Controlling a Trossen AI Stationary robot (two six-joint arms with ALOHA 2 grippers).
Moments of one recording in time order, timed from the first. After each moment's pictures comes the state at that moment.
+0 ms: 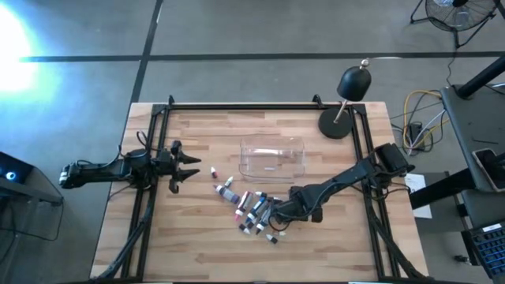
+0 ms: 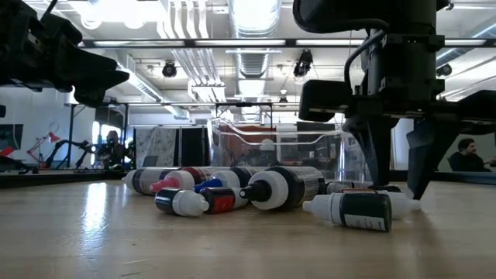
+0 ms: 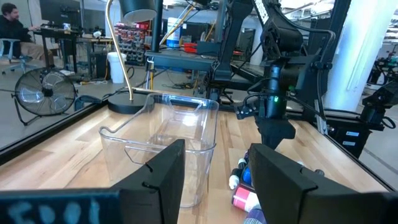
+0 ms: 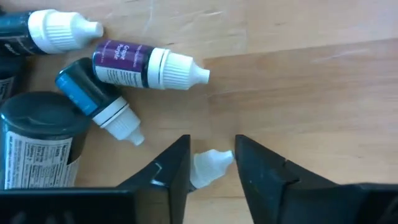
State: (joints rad) left arm 0.05 0.06 0.01 0.02 -0.02 -0.11; right arm 0.37 1.89 1.17 -0.69 -0.02 2.10
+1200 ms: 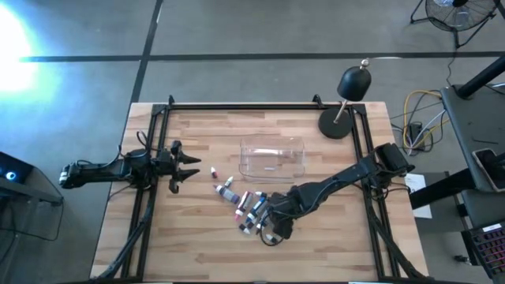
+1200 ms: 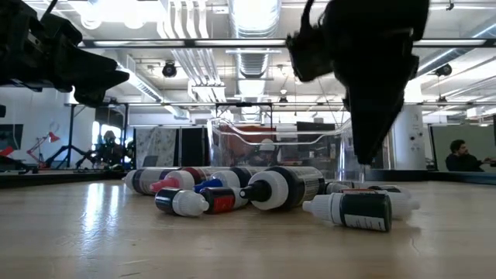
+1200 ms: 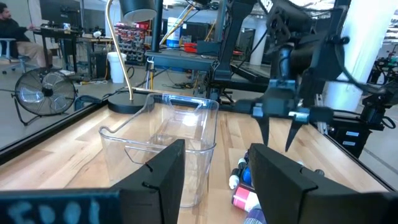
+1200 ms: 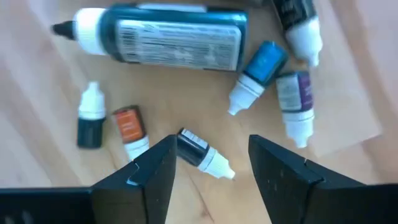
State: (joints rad) left arm 0.05 0.06 0.01 0.02 -0.02 -0.11; right arm 0.36 1.88 1.32 -0.77 -0.01 0.81
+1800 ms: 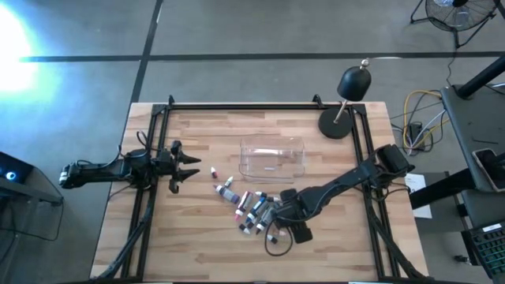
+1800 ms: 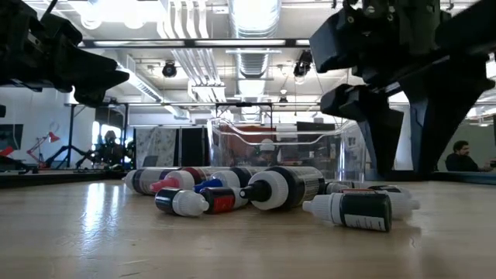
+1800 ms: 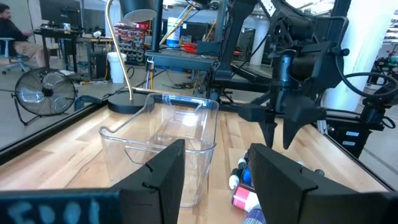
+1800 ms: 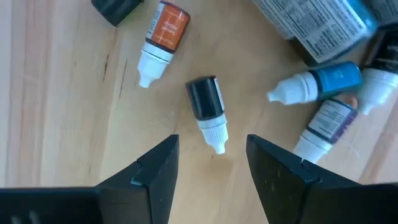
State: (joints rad) left arm 0.05 0.06 0.01 0.02 -0.02 -0.11; right arm 0.40 1.88 1.25 -0.75 -0.05 0.16
